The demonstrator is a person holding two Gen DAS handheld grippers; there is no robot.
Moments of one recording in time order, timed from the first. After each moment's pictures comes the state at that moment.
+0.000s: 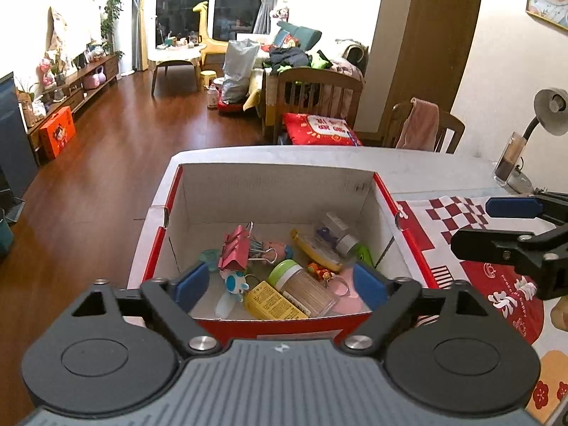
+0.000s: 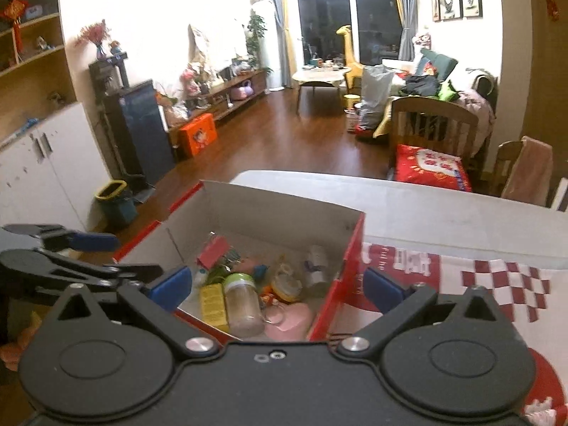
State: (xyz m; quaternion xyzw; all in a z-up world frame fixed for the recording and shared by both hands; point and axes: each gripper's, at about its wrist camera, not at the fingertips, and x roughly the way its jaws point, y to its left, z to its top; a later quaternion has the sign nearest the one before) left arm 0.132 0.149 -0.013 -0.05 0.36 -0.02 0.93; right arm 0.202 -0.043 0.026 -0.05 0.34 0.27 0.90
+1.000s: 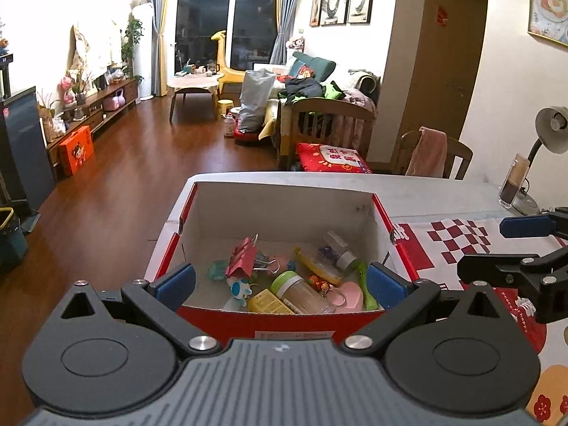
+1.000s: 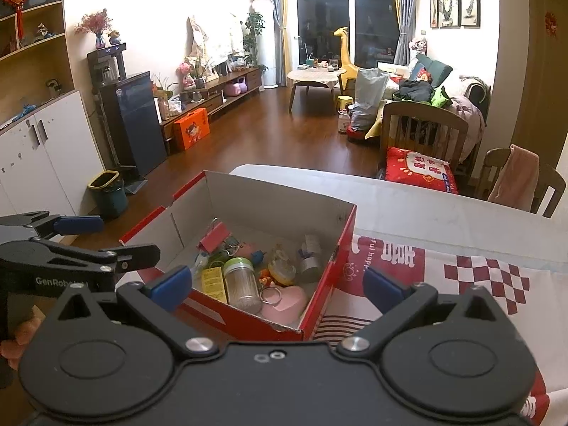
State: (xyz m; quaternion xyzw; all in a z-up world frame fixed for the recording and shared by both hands) left arm 0.100 0.134 -0.009 -0.05 0.31 0.02 0.95; right arm 0.175 -0.046 0.035 -0.06 0.33 0.27 0.90
